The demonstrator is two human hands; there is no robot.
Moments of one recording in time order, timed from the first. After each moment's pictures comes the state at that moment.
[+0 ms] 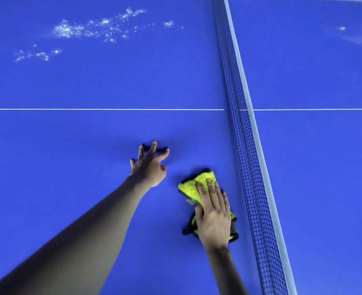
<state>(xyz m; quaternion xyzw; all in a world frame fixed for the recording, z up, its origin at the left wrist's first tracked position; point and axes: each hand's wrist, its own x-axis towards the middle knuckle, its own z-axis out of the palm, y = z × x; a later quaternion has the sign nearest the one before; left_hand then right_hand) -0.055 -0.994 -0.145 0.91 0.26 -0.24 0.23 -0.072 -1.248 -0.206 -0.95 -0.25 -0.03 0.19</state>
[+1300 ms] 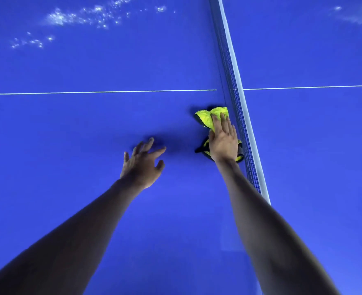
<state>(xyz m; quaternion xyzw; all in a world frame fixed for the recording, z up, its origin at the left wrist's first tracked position) -0.110 -1.040 -0.143 0.94 0.25 -0.13 0.20 0.089 -1.218 -0.212 -0.95 -0.22 -0.04 0.19</state>
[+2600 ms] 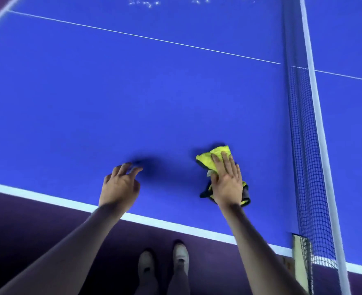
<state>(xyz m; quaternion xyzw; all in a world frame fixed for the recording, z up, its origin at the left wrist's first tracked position) -0.561 -1.090 -0.137 0.90 0.40 -0.04 0.17 -0.318 -1.305 -0.203 -0.92 -0.34 0.02 0.19</state>
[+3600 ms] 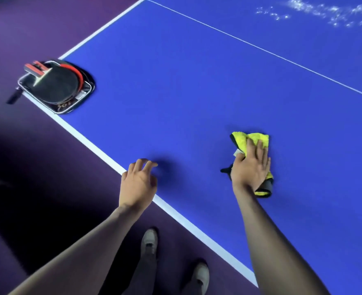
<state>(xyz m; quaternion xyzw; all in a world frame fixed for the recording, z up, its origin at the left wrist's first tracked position) -0.690 -1.011 -0.145 0.77 0.61 0.05 0.16 -0.397 -1.054 -0.201 -0.91 -0.32 0.01 0.25</state>
